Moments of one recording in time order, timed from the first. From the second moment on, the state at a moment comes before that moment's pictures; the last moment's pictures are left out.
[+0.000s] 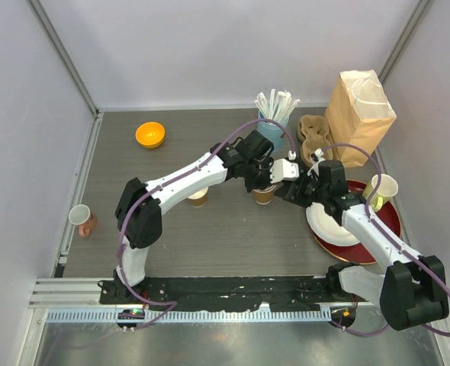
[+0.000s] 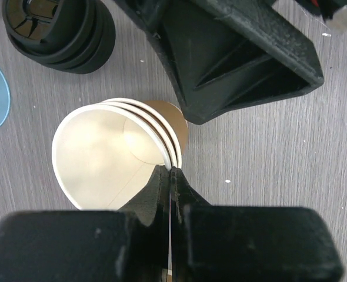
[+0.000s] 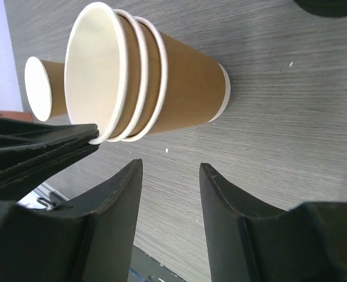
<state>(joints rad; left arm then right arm) -0.90 1.97 1.78 -0.75 0.31 0.64 0.21 1.10 0.66 -0.25 -0.40 0.62</state>
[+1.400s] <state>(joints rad) -0.94 1.97 1.77 -0.73 0.25 0.61 0.21 1.03 0.46 0.10 -0.40 0.89</state>
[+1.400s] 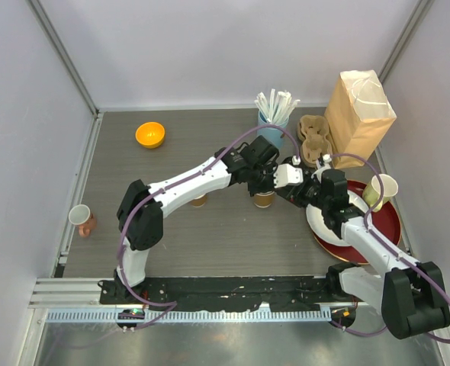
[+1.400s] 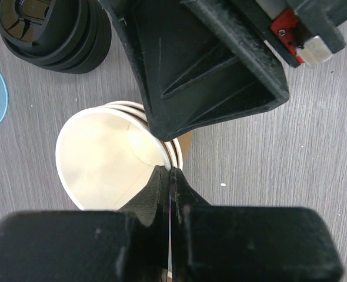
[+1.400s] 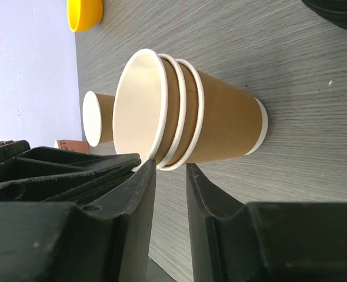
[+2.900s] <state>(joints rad) -0.95 1.68 1.87 -1.01 0.07 0.64 0.21 0.98 0.72 -0.23 -0.29 0.64</state>
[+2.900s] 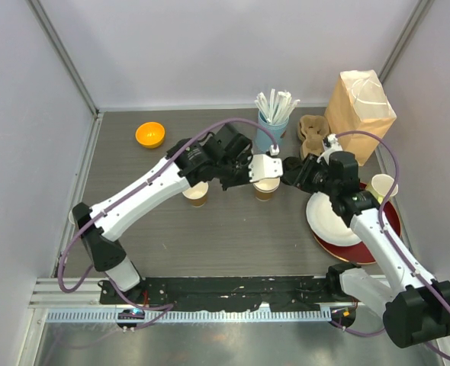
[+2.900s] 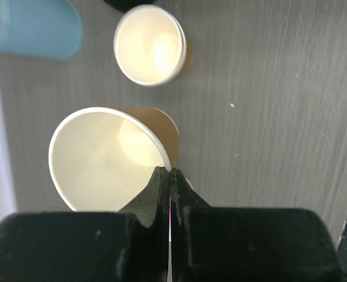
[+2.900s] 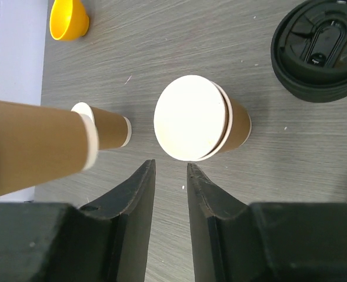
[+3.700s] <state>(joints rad) -0.77 1.72 1.41 -0.73 0.25 0.63 0.20 1.03 0.80 -0.32 -0.28 0.52</state>
